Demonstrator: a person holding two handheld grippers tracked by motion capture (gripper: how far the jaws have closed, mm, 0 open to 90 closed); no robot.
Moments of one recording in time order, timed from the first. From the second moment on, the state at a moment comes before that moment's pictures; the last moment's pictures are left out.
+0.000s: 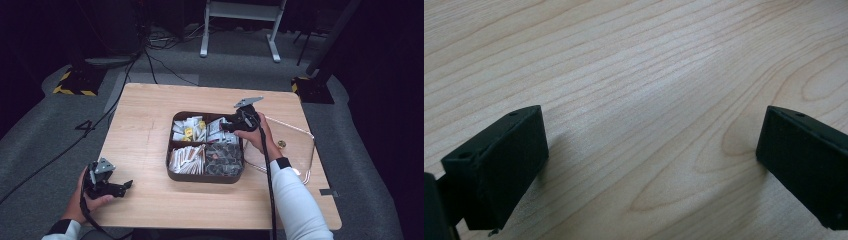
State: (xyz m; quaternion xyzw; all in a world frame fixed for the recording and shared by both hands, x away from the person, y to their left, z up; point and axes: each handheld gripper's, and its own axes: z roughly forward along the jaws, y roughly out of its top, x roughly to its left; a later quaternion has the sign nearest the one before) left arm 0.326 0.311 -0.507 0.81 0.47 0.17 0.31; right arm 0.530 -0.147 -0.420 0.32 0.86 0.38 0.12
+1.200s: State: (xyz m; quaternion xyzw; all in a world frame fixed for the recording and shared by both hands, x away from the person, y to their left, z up) left arm 0.326 0.312 -0.507 0.81 0.46 0.17 0.31; right arm 0.545 -0.099 -0.436 0.32 0.88 0.33 0.12
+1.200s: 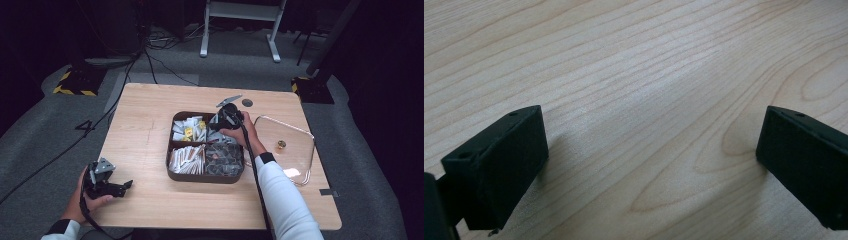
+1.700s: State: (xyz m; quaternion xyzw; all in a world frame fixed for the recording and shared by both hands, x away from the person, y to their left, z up) left arm 0.326 0.312 -0.507 0.81 0.46 0.17 0.31; right arm 0.534 -0.093 -0.436 0.30 0.88 0.35 0.12
